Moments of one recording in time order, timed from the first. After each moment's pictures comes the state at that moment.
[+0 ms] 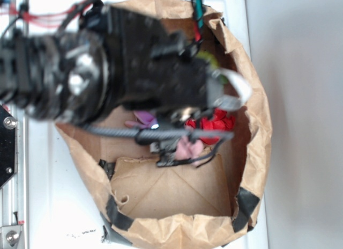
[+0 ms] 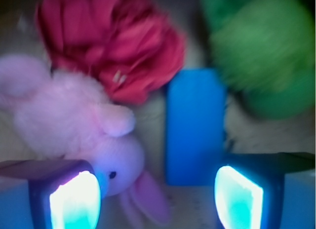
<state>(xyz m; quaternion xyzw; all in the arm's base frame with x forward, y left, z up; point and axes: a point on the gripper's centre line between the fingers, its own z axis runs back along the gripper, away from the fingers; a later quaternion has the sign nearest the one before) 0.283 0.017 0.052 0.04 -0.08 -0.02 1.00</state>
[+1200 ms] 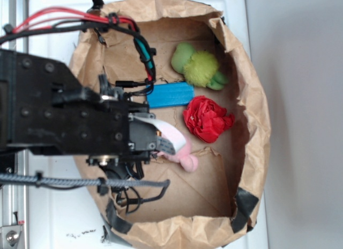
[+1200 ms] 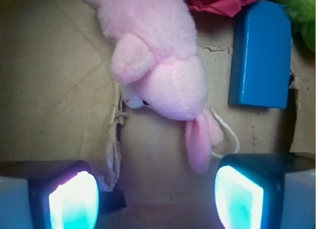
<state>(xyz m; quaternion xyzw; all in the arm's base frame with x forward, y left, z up) 0.245 -0.011 0.063 0.00 -0.09 -0.04 1.00</state>
